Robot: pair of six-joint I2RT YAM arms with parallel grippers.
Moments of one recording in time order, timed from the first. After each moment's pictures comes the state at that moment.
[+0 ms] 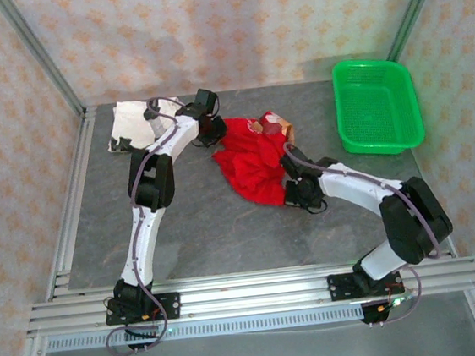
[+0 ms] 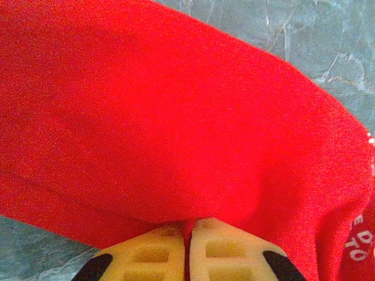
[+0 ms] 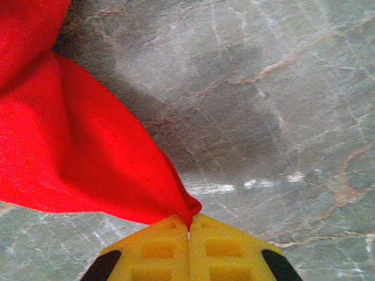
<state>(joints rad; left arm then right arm) -0.30 2.51 2.18 -0.73 0.15 -0.83 0.54 1.49 0.89 -0.73 0.01 0.78</state>
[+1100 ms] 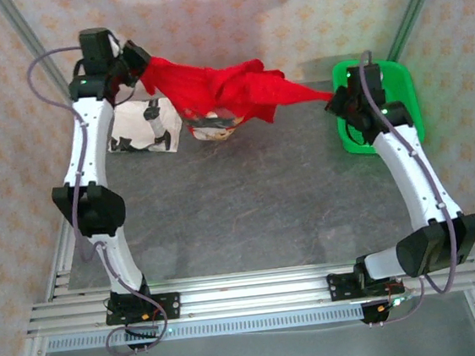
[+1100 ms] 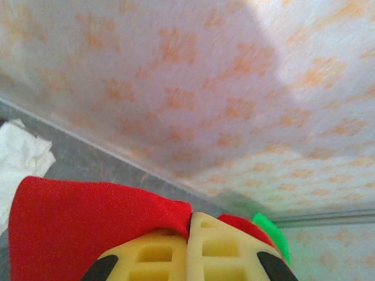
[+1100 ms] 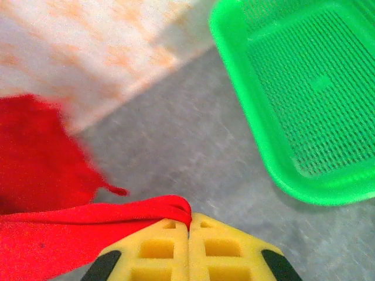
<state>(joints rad) 0.04 1.97 2.26 -0.68 0.32 -0.83 0.13 1.37 1.52 -0.78 0.13 0.61</state>
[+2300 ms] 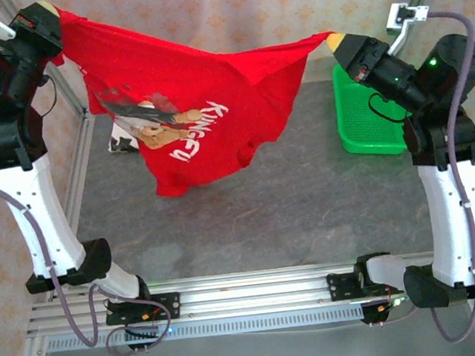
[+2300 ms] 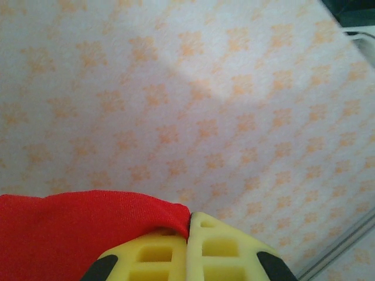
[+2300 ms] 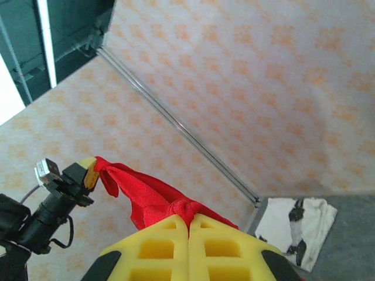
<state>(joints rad) 0.19 1.58 2.52 -0.79 0.26 -0.67 0.07 1.18 1.80 -0.44 -0.67 0.85</state>
